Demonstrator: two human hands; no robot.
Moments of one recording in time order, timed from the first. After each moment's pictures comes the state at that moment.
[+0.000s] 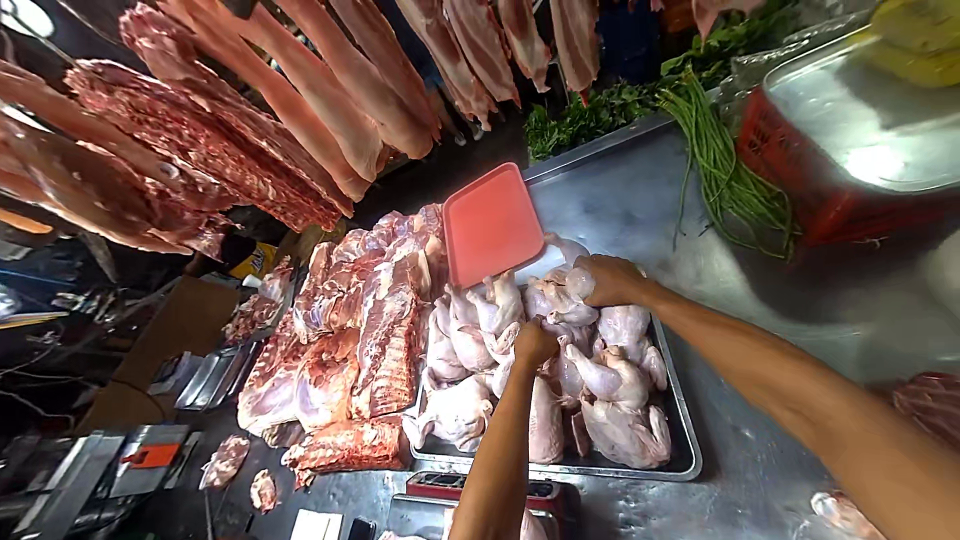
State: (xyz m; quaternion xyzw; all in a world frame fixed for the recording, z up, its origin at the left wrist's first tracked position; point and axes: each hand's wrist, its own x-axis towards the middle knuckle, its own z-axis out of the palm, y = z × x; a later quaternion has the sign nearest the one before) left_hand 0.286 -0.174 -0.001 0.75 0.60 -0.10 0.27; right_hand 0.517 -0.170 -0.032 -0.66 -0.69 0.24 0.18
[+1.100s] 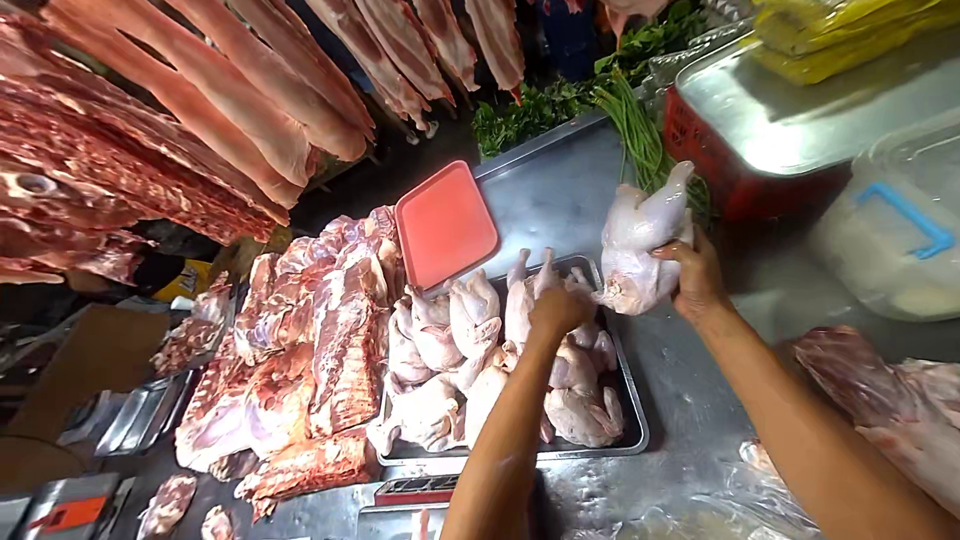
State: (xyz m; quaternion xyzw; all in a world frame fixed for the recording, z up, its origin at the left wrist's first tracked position) left_hand 0.410 -0.235 0.052 0.80 0.51 -0.12 0.28; right_hand 0.578 -0.336 0.011 -0.52 -0.19 0.32 0.77
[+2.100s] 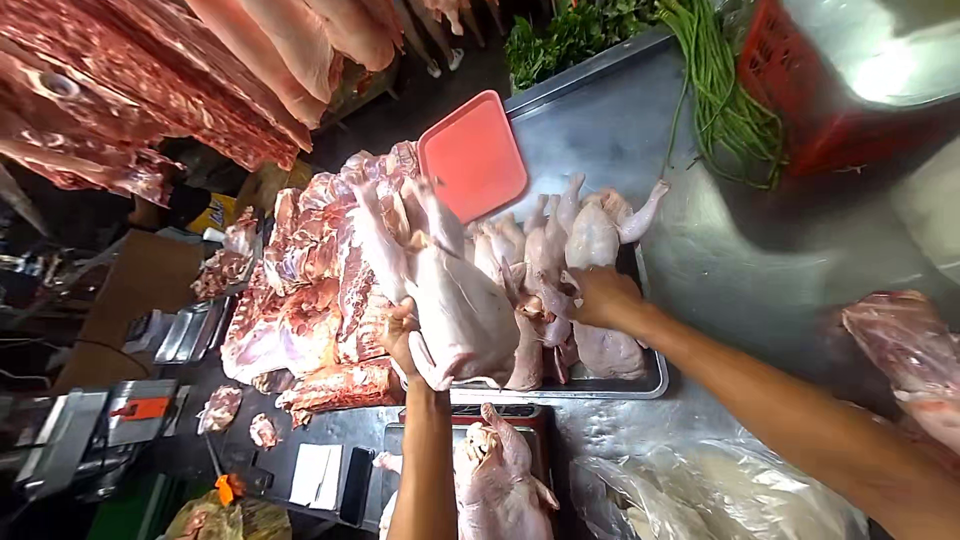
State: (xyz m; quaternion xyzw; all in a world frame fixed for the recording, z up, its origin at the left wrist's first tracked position) left_hand 0.156 -0.257 0.107 0.46 0.33 0.62 0.55; right_hand 0.435 -0.307 0.000 -0.71 -0.59 0.35 0.14
